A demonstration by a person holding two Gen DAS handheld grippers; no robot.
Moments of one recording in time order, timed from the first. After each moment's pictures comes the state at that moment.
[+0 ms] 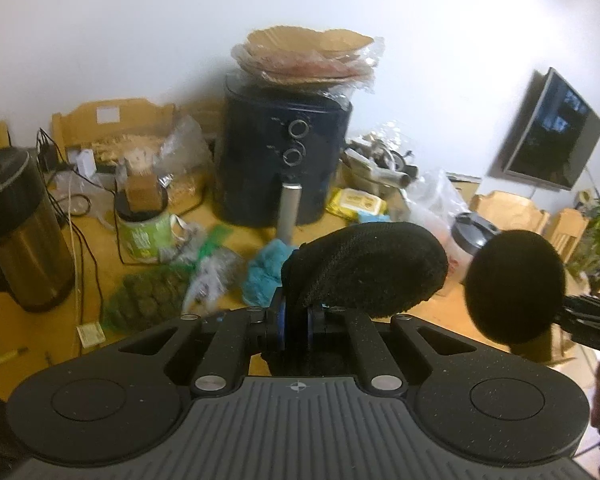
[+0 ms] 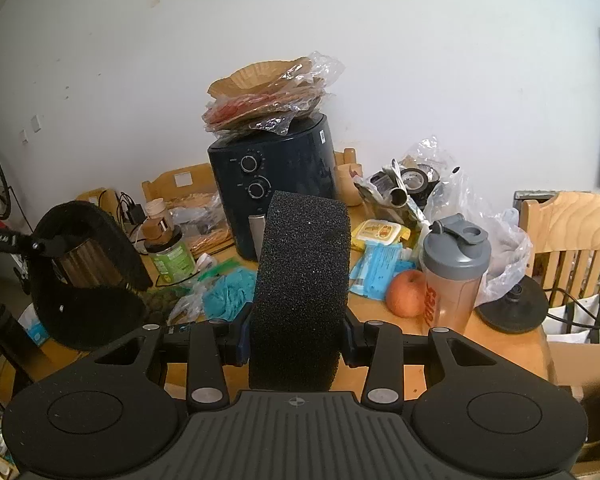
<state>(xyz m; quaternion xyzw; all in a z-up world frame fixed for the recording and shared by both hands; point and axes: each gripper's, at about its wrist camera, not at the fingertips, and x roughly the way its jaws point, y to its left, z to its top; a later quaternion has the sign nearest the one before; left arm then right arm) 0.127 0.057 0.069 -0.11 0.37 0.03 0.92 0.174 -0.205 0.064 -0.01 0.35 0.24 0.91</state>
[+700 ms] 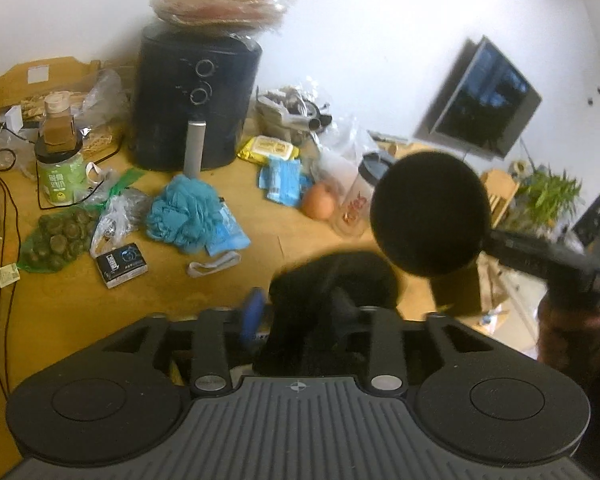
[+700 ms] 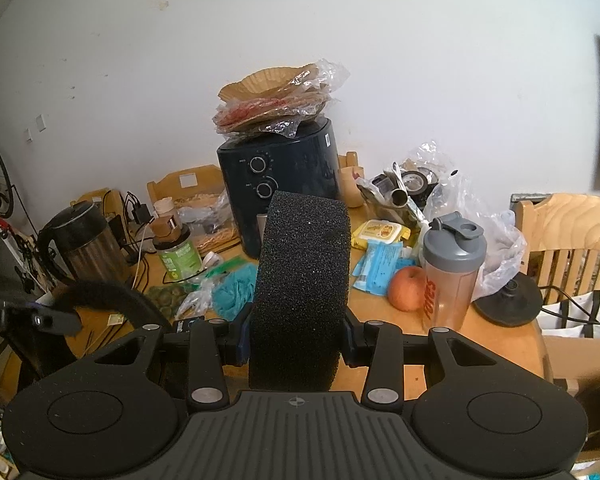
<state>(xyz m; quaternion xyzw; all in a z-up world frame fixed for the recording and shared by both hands) 0.088 -0.005 0.035 -0.13 0.39 -0.07 0.91 0.145 -0.206 0.075 -0.02 0.34 0.24 0.91</state>
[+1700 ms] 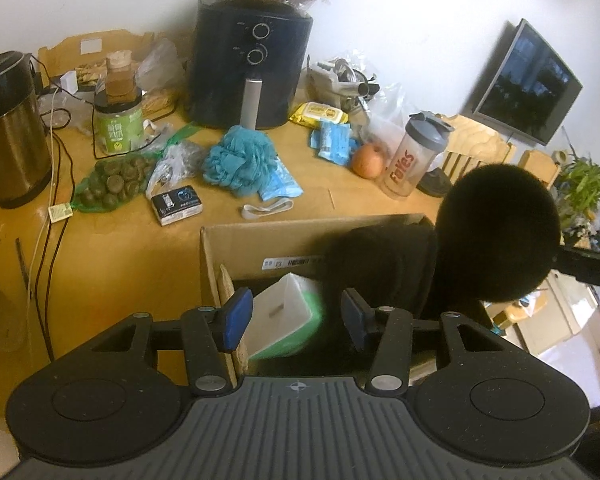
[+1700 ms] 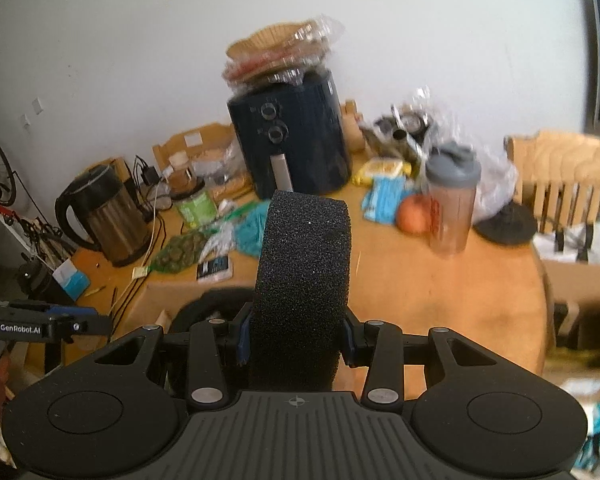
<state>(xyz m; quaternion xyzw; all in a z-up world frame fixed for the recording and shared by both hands) 0.030 0.001 0.011 -0.13 0.42 0.00 0.90 0.071 -0.210 0.074 0.00 0.42 0.23 0.88</state>
